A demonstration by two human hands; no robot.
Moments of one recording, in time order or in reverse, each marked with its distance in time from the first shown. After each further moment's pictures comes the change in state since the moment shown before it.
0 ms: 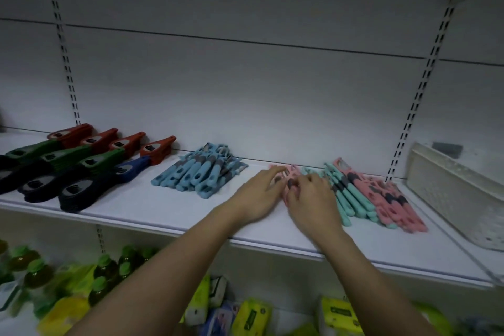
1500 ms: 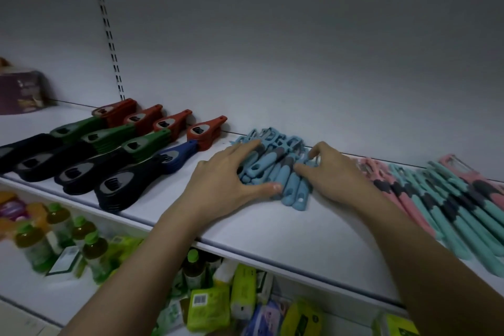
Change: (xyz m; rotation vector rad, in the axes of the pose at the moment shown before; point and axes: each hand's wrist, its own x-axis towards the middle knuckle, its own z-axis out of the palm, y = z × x) left_hand -0.051 -0.096 -0.115 0.310 0.101 -0.275; right_hand 0.076 -0.093 0.037 0.326 -0.459 0.047
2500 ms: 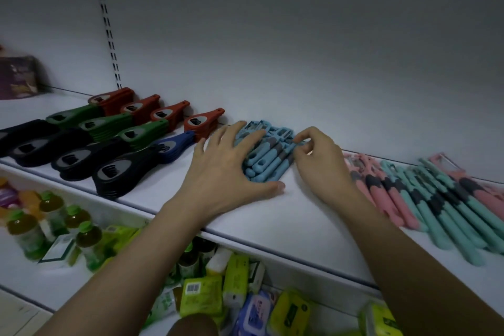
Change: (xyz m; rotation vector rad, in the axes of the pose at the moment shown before) left_hand -0.007 0.010 0.003 0.164 0.139 0.090; right_hand -0.003 -0.009 0.014 0.270 0.229 -0.127
